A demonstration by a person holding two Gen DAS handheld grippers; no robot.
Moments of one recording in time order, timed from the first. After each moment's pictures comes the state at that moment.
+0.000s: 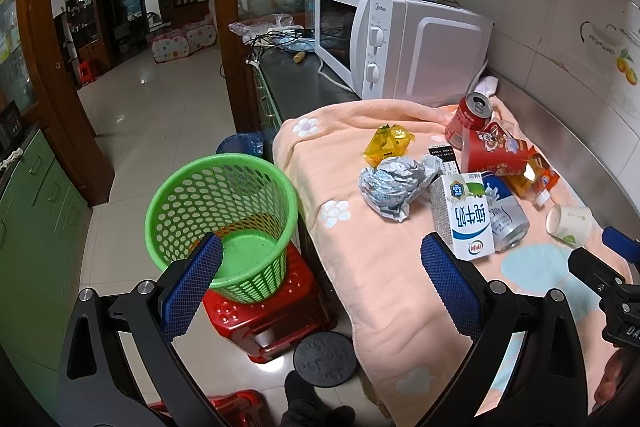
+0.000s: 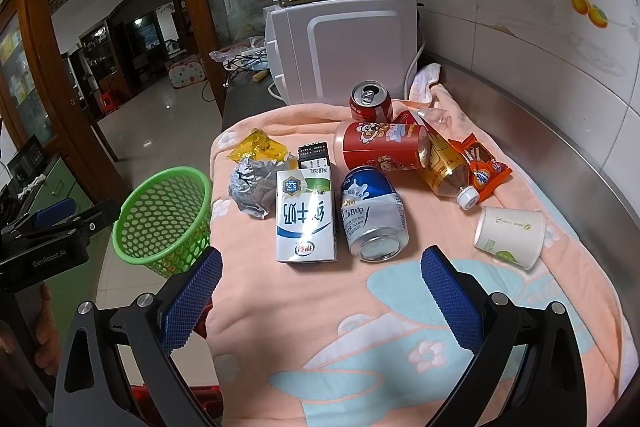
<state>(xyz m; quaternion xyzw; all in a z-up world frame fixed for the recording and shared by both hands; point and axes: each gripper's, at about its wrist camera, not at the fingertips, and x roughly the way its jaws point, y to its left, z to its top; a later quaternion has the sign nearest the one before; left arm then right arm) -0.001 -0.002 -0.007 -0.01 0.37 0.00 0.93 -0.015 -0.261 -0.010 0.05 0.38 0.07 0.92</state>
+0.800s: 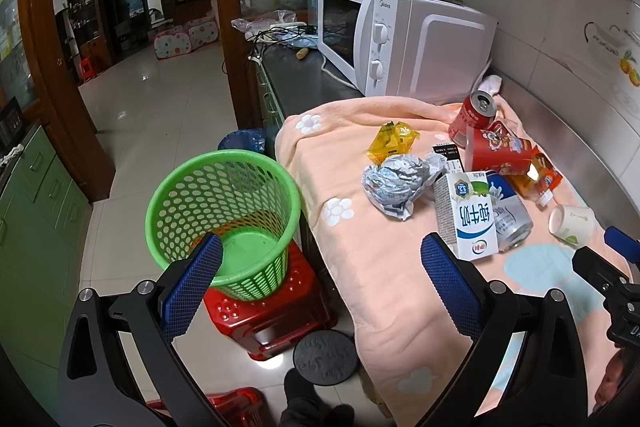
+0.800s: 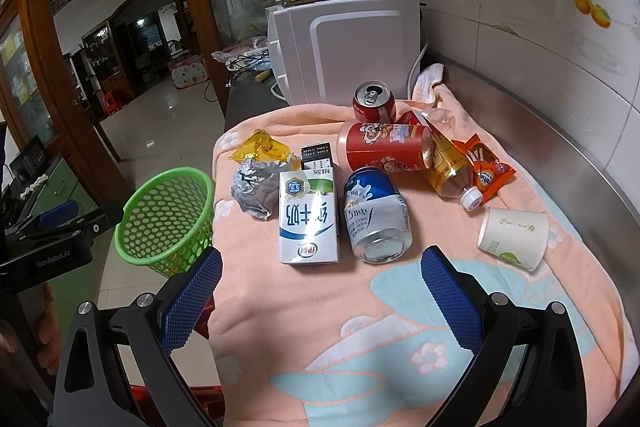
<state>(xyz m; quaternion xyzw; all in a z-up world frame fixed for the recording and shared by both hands) 0.002 0.000 -0.009 -0.01 0.37 0.01 0.93 -0.015 -0.258 -0.010 0.05 0.37 0.08 0.92</state>
